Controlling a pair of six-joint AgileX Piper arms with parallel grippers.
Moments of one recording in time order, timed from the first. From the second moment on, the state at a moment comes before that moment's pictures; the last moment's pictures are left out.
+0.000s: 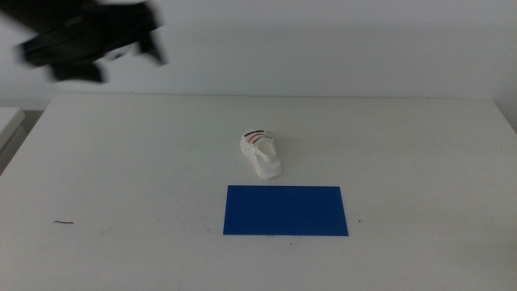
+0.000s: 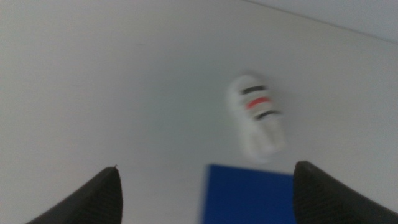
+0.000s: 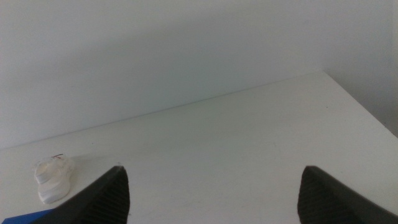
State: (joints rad) left arm -0.26 1.49 -1.51 -0.07 1.02 -0.41; right arm 0.03 0.00 0.00 -0.04 0.20 0.30
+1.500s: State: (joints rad) left arm -0.54 2.37 -2.18 0.07 1.18 -0.94; right arm 0.03 0.00 0.00 -0.04 0.20 0.30
